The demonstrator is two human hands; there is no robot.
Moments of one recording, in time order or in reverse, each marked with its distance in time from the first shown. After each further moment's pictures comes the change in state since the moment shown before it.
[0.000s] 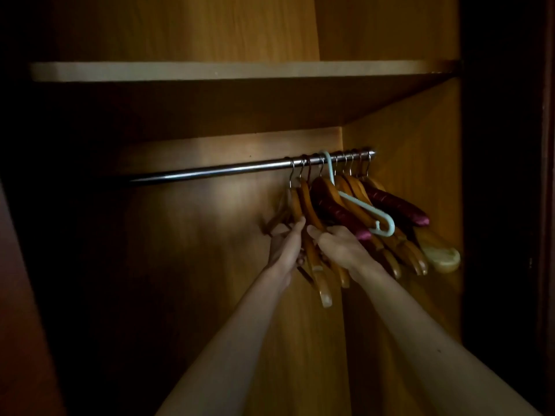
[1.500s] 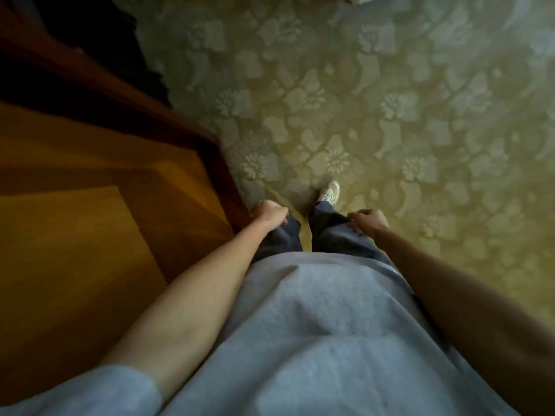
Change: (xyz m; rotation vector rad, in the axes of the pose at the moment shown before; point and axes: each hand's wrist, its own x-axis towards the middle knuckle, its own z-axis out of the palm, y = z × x) left_hand -0.495 -0.514 0.047 1.266 -1.859 -0.597; right_hand -0.735 0.379 0.217 0.538 1.047 1.962
